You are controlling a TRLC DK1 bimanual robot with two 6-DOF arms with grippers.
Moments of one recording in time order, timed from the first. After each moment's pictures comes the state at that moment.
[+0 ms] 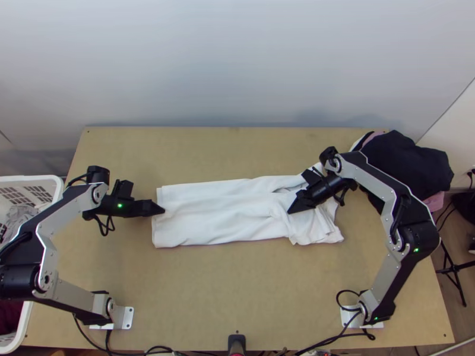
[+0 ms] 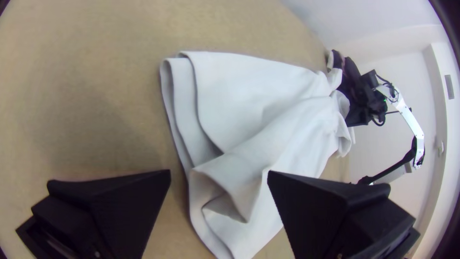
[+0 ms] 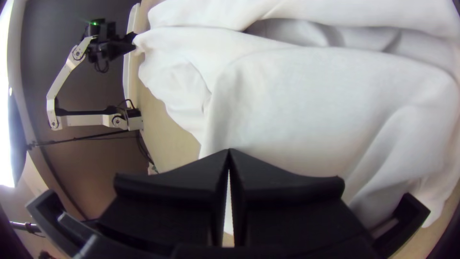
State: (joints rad) left arm 0.13 1.63 0.92 -0.64 0.70 0.18; right arm 0.21 1.95 1.35 -1.11 -0.81 -0.27
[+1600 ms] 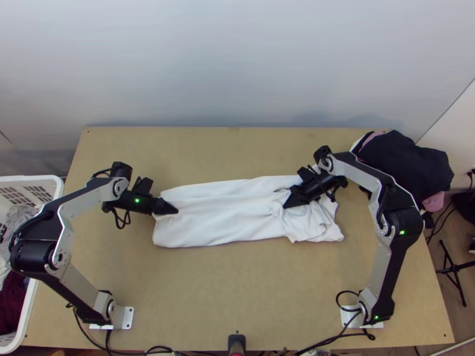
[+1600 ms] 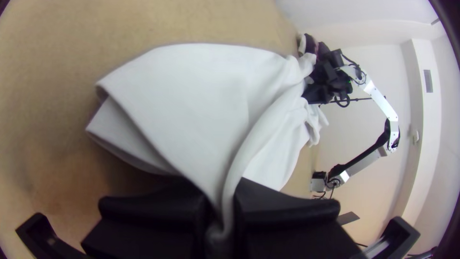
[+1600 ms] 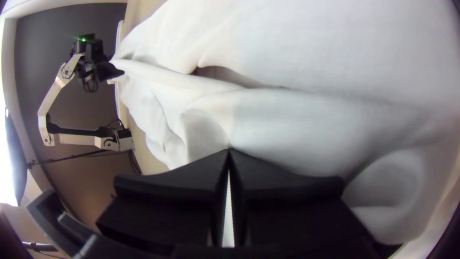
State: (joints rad) left arm 0.00 1.79 1.01 -0.65 0.87 0.15; right arm 0.20 2.10 1.43 -0.98 -0.79 -0.17
